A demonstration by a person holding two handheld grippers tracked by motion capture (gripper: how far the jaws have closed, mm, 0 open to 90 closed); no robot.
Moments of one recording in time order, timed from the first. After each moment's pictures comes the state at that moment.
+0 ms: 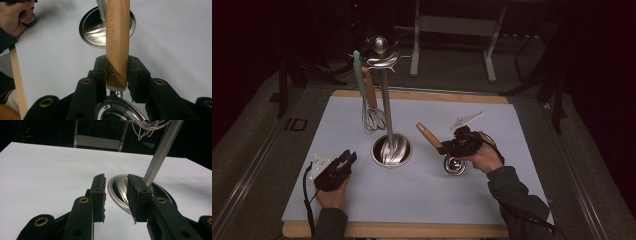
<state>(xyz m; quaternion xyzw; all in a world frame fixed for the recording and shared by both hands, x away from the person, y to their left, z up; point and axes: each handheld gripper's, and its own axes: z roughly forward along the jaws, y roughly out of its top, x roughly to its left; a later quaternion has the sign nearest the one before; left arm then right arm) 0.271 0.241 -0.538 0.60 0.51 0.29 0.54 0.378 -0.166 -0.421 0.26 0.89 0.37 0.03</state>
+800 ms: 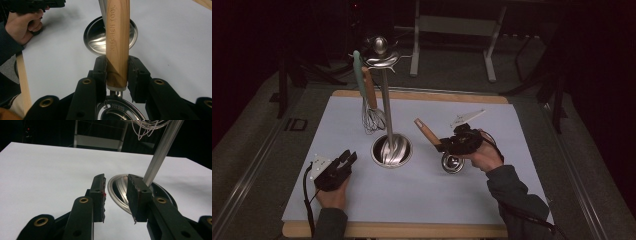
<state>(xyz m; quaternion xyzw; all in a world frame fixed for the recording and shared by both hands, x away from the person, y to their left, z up) 0.271 0.241 -0.538 0.60 0.51 0.29 0.54 0.375 -0.162 -0.409 0.25 0.88 0.39 0.03</state>
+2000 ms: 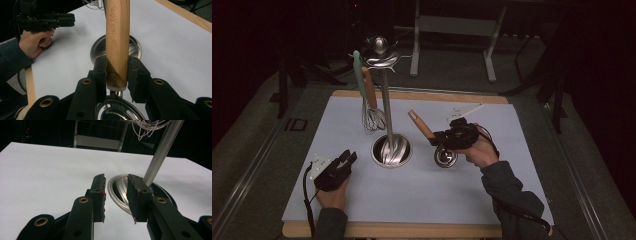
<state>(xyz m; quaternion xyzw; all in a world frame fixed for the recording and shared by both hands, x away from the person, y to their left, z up) 0.271 0.241 -0.538 0.60 0.51 0.29 0.55 0.374 -0.147 -0.387 0.24 0.87 0.43 0.04</state>
